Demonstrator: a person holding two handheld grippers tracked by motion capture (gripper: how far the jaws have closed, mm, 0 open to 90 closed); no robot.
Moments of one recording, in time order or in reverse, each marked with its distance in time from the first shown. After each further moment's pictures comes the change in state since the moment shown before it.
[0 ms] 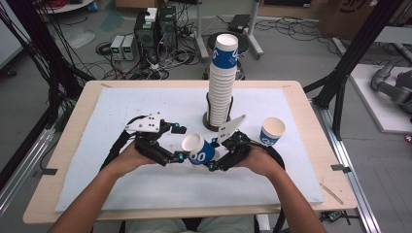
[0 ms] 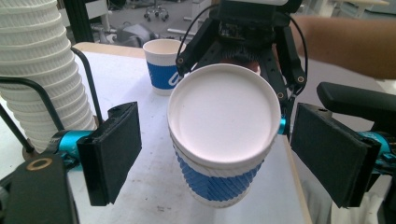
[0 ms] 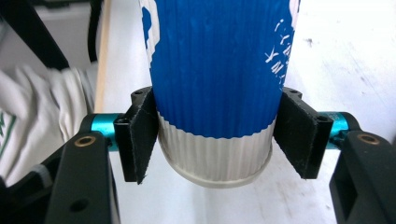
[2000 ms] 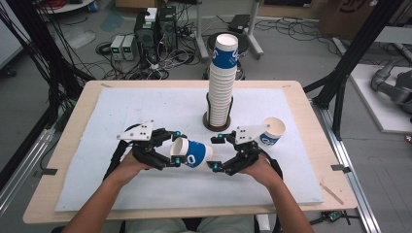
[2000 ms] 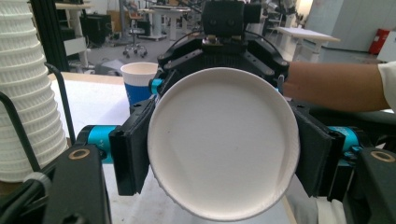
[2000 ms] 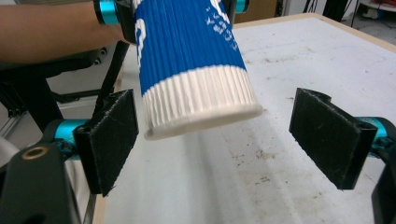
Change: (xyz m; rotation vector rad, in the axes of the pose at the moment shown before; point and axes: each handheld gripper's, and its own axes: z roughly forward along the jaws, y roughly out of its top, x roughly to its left) left arm 0.002 -0.035 -0.002 -0.178 -0.105 0.016; right arm 0.009 -0.040 -0.003 -0.422 -0.024 0.109
